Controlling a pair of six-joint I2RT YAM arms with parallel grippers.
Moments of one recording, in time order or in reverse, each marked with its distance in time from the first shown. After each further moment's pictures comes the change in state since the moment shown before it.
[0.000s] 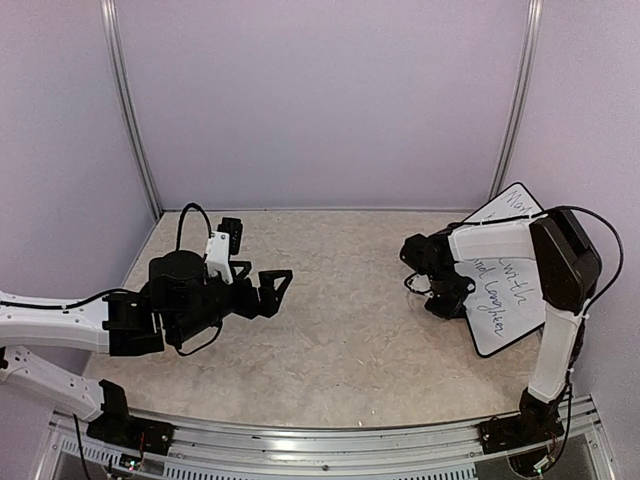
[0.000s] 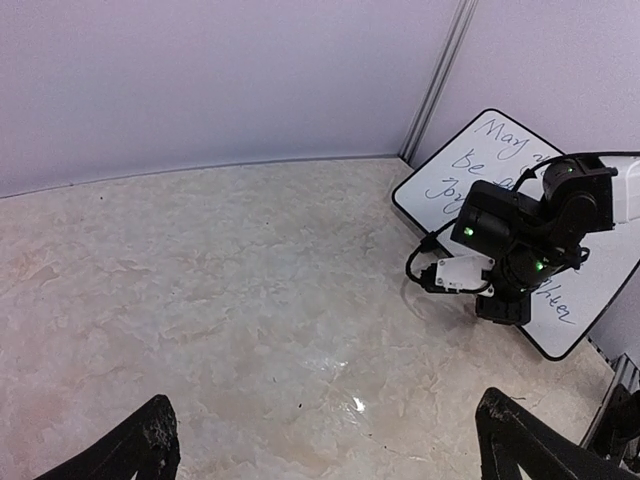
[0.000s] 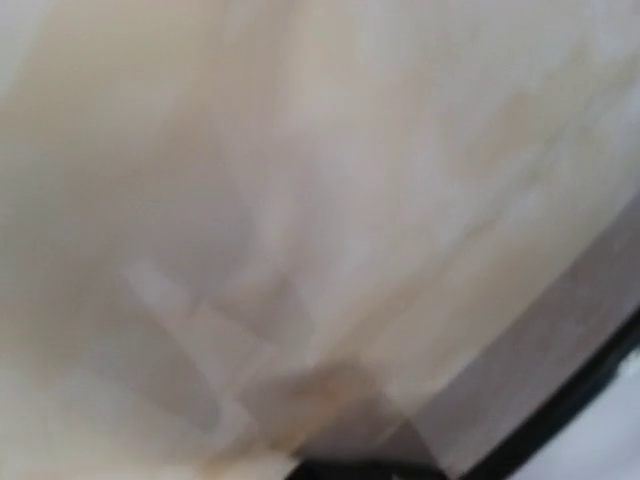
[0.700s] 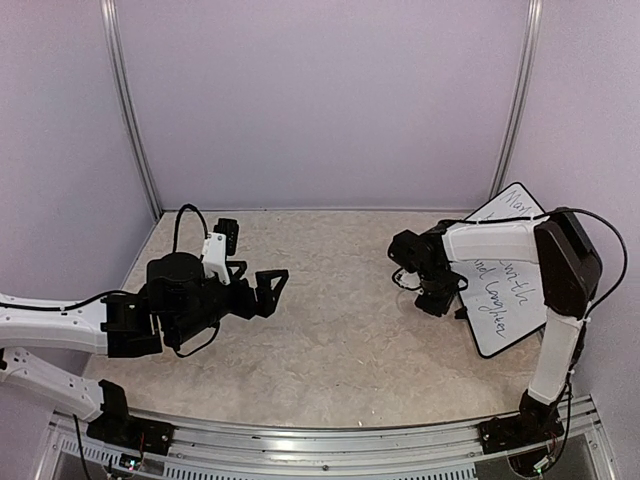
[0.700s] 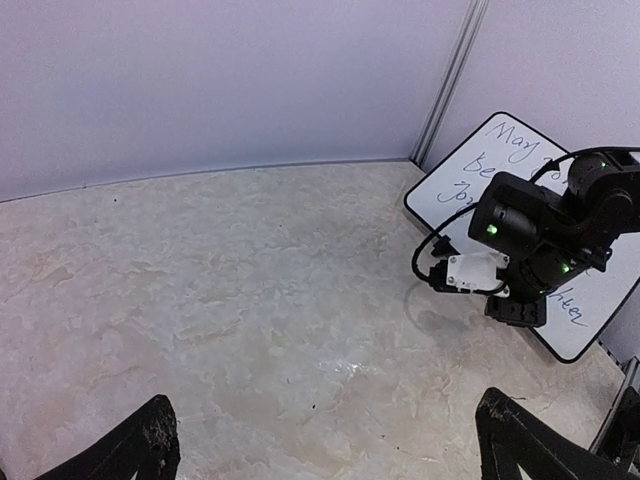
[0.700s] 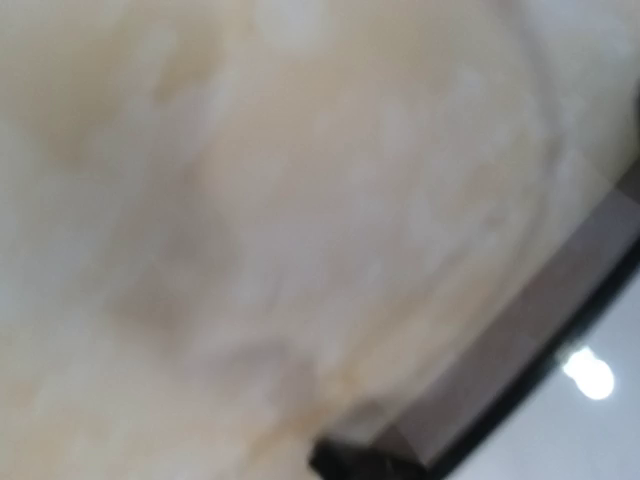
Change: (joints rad) left arm 0.000 -0.015 -0.015 0.000 -0.032 0.011; right arm 0.075 -0.073 0.018 0.002 0.009 0.002
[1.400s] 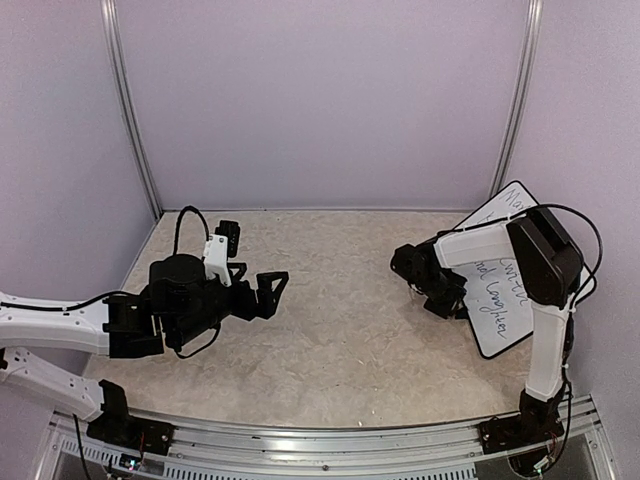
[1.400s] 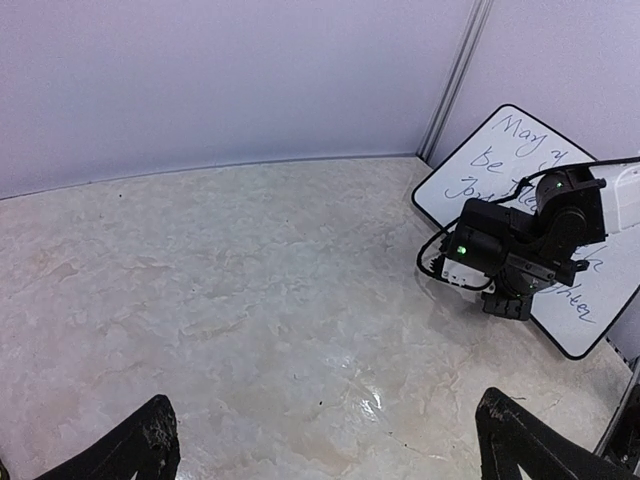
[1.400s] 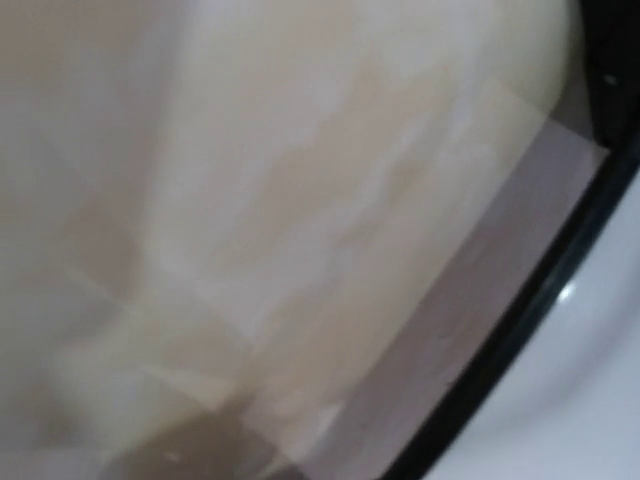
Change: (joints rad) left arm 0.000 0.010 -0.005 0.000 -0.012 0.001; right arm -0.063 0.178 0.012 0.036 0.253 0.099
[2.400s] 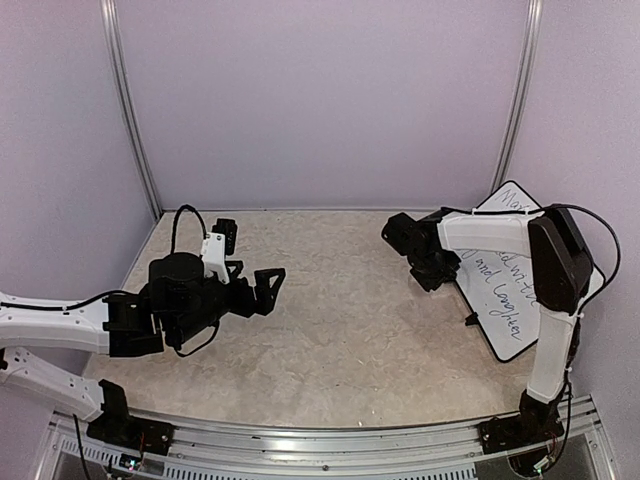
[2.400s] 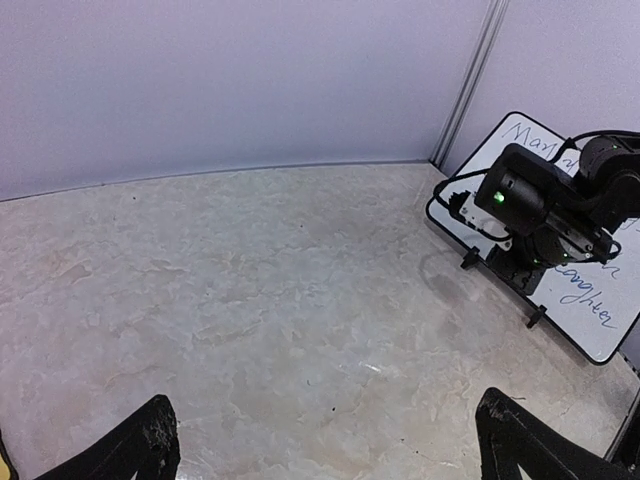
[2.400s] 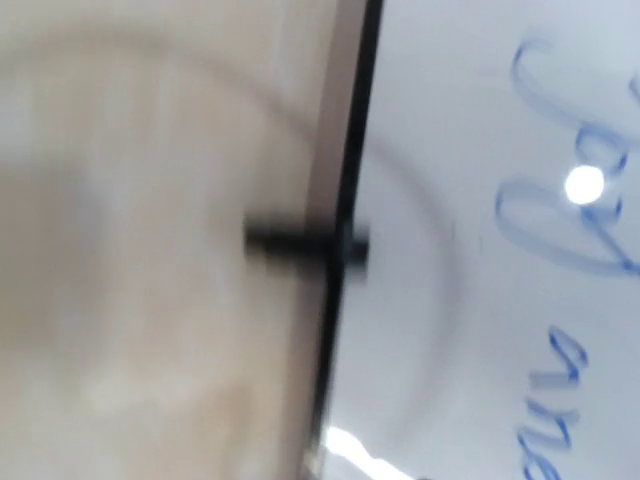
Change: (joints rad) left arm 0.016 -0.001 0.000 0.000 -0.018 0.002; right arm 0.051 -0.114 0.093 0.027 0.036 0.217
